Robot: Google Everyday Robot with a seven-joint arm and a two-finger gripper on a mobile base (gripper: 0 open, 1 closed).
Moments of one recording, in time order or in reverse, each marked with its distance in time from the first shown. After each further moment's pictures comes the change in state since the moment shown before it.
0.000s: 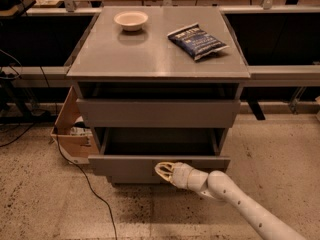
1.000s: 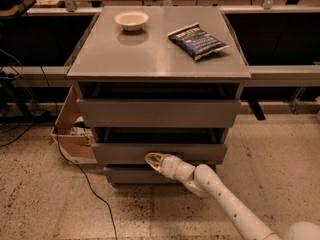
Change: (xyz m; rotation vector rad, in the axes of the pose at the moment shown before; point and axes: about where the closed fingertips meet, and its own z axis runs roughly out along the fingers) arm 0.012 -0.024 0.068 0.095 -0.090 -0.100
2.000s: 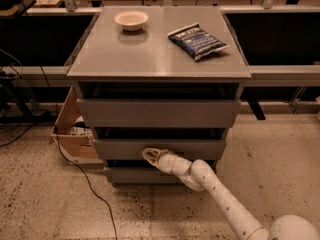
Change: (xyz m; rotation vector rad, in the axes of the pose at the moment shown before) arm -0.001 -0.010 0.030 0.011 -0.063 -0.011
